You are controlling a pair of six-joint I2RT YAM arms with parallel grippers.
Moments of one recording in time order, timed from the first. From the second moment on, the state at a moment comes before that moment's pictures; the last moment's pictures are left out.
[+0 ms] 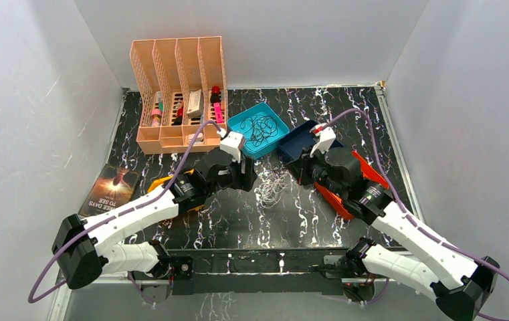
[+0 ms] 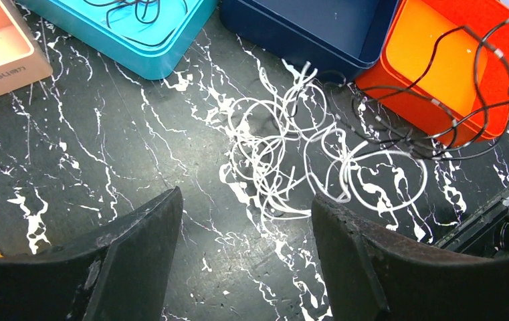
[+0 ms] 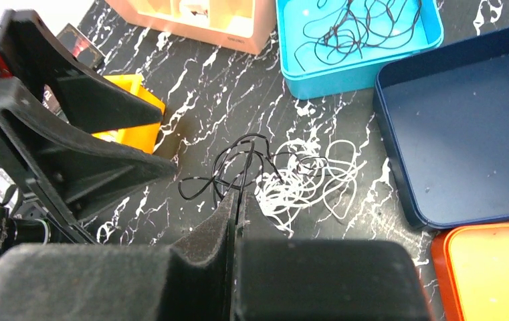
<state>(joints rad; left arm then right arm) -0.90 1.17 0.88 -0.23 -0.23 -0.40 0.78 0.84 0.80 -0.30 0.06 0.40</state>
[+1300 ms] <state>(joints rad) -0.90 1.00 0.94 -0.22 0.05 -0.25 0.78 0.81 0.71 -0.19 -0.33 0.20</state>
